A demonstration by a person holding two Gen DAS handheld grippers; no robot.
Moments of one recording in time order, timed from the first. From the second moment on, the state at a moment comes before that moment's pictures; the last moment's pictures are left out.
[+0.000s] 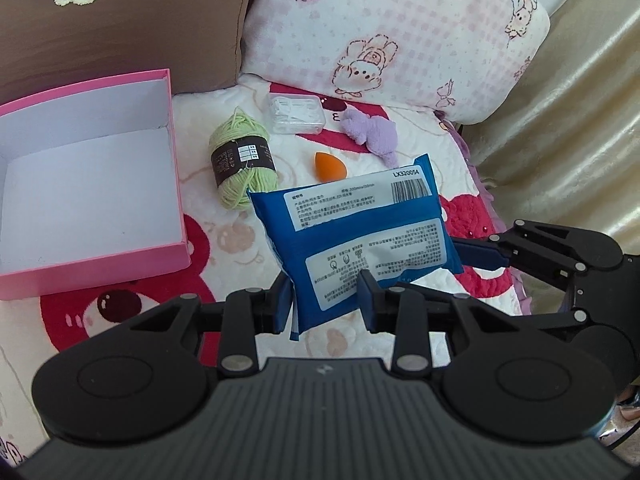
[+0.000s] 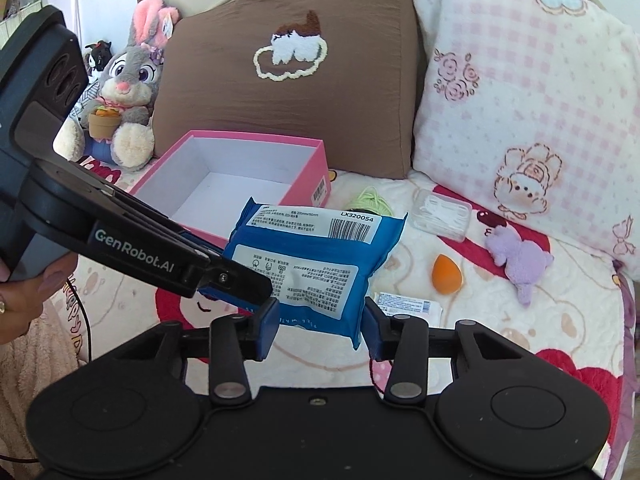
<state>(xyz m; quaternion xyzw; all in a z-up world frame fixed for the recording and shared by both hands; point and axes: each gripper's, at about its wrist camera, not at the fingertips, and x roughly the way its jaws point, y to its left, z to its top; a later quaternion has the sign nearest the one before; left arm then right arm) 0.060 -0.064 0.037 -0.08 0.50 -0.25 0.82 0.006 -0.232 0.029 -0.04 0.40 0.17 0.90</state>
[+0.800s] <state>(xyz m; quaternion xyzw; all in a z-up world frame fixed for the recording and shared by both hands) 0.065 0.029 0.060 -0.12 0.44 -0.22 0.86 0.036 -0.153 0.054 -0.08 0.37 0.20 0.90</state>
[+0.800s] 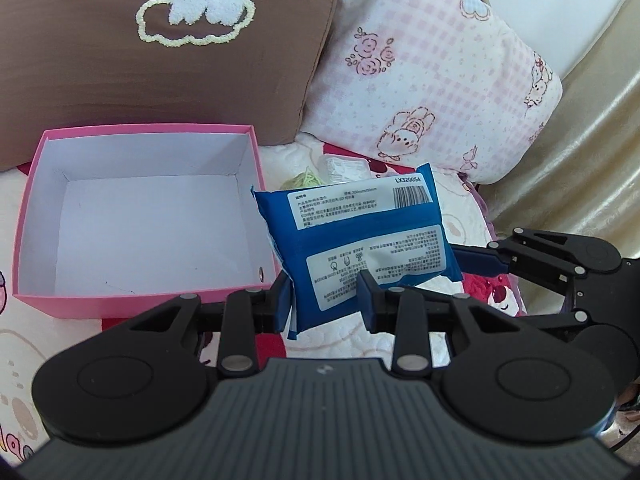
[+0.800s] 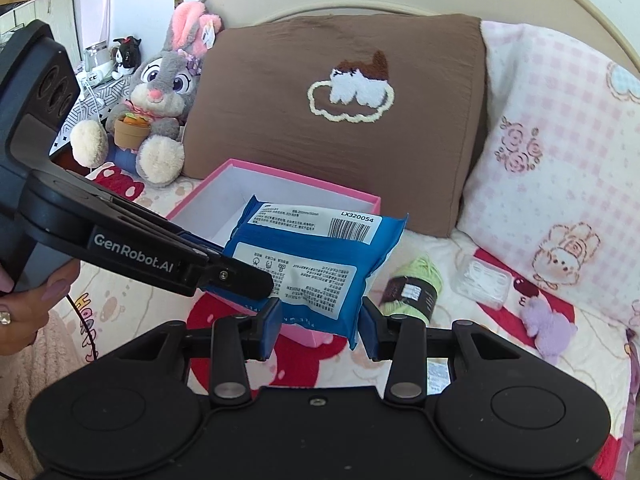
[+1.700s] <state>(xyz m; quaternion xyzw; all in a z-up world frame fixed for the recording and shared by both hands) 0.167 0.125 -0.032 -0.17 0.48 -0.14 0.85 0.169 -0.071 -0.022 -0.09 0.40 0.22 0.88</state>
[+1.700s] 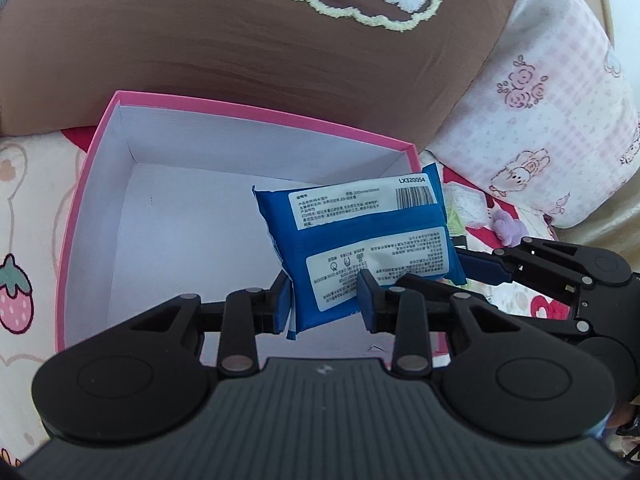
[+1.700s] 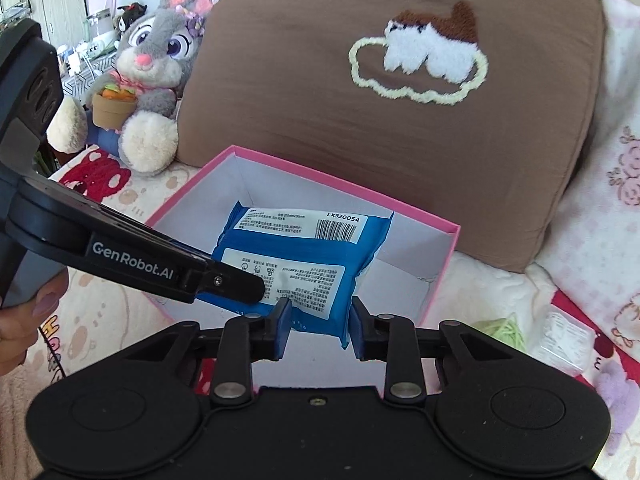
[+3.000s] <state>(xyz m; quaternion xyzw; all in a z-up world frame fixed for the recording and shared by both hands) 0.262 0.106 -0.126 -0.18 0.55 -0.09 0.81 0.251 -0.023 -0.114 -0.24 0.50 0.14 0.82</state>
